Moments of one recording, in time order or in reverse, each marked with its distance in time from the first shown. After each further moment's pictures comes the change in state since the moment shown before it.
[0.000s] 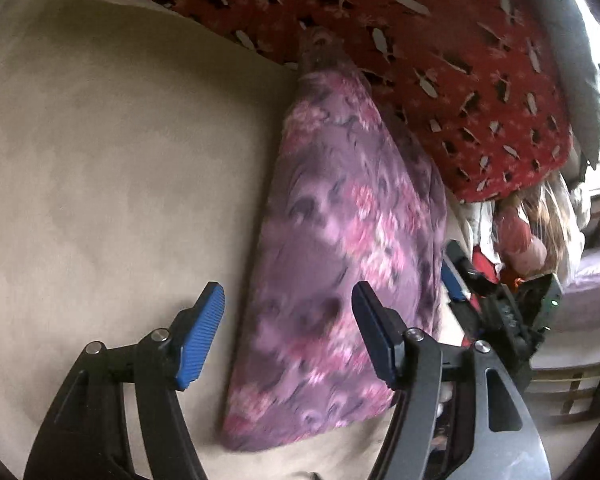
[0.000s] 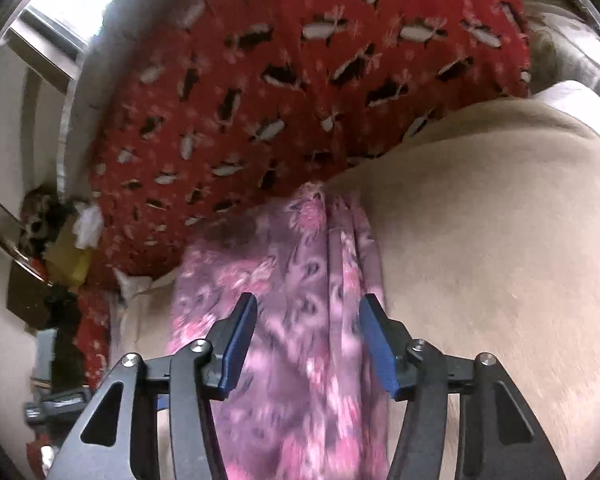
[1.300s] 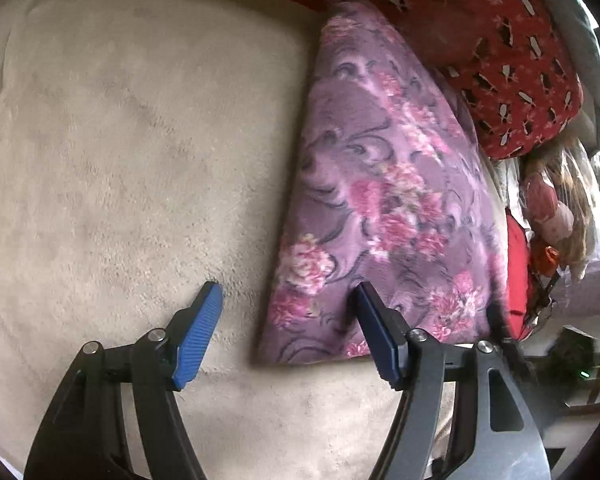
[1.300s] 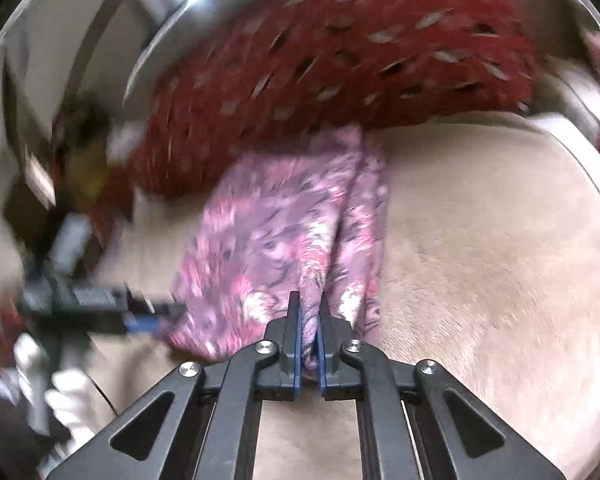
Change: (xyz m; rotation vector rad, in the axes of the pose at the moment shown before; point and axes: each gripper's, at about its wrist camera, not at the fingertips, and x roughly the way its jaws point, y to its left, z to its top) left arm 0.006 0.025 -0.089 0.040 -0.011 0.103; right arm -0.097 -0.006 -0.128 -0.172 -0.056 0.055
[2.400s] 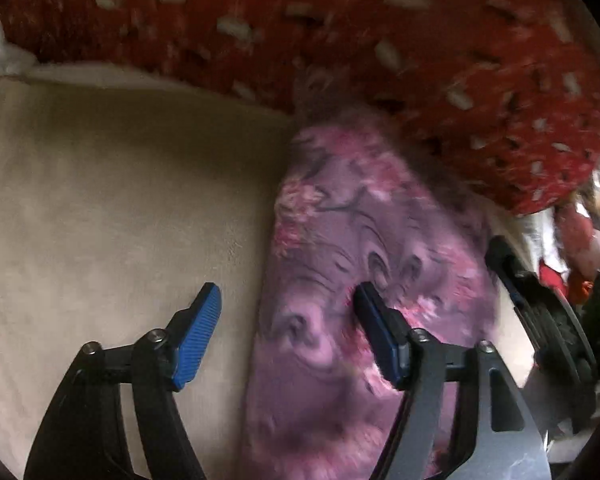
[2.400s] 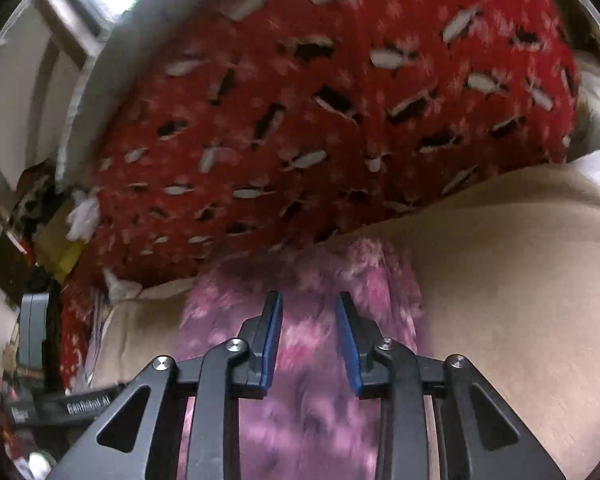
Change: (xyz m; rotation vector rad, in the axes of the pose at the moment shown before) left arm 0.044 -0.054 0.121 0.074 -0.115 0.166; right arm 0.137 0.007 0.135 0.056 -0.023 -0.128
